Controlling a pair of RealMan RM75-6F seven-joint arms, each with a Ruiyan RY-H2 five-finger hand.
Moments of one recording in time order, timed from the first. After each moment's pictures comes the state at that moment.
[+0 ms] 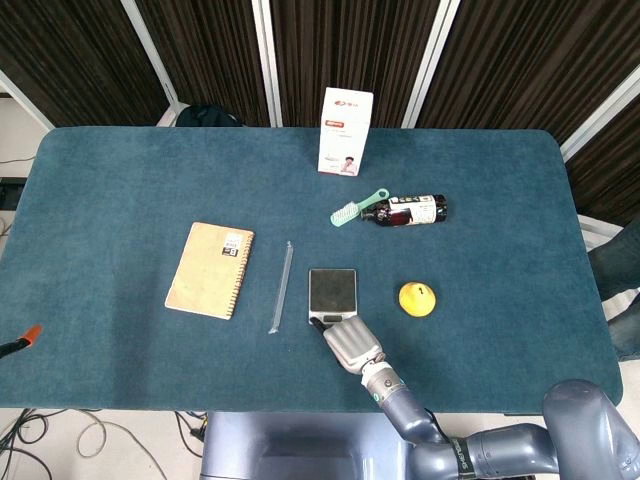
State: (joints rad) left arm -0.06 -1.16 -0.15 -1.59 1.37 1.56 0.04; right arm 0.84 -1.74 0.04 -1.70 -0.79 1.07 -0.82
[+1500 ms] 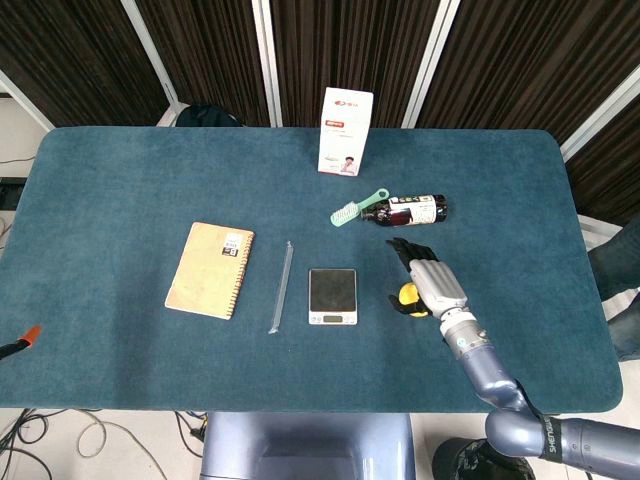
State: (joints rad) left arm -0.05 -1.17 -0.15 -1.60 1.38 1.59 0.06; right arm 0.68 -1.29 0.23 -1.81 -0.85 0.95 -0.17
